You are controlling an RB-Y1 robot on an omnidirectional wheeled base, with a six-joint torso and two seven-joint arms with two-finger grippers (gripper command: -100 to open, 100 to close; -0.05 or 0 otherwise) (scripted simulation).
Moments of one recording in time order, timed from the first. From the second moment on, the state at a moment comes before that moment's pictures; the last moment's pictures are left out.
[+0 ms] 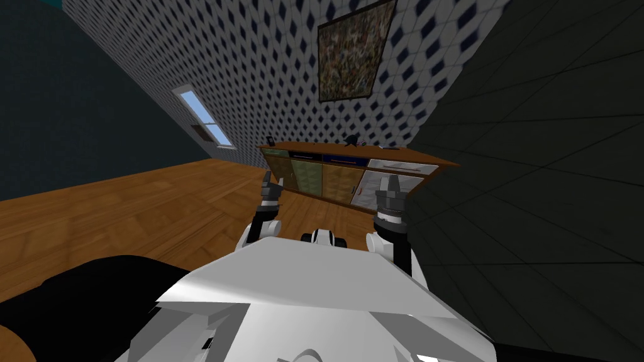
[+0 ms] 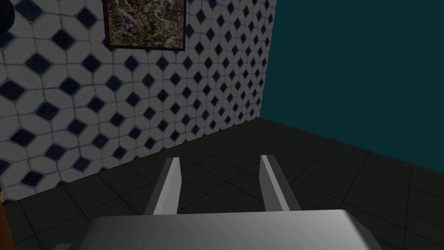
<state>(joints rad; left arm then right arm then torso) 0.46 0.05 0.05 -2.24 -0.01 -0.36 0.15 0.48 -0.04 0.05 -2.32 0.03 -0.52 0.12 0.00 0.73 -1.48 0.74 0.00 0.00</state>
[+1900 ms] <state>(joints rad) 0.26 0.12 -0.03 -2.04 -0.03 -0.05 0.13 0.48 -0.04 0.05 -2.32 0.03 -0.52 0.12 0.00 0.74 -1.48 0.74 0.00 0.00</state>
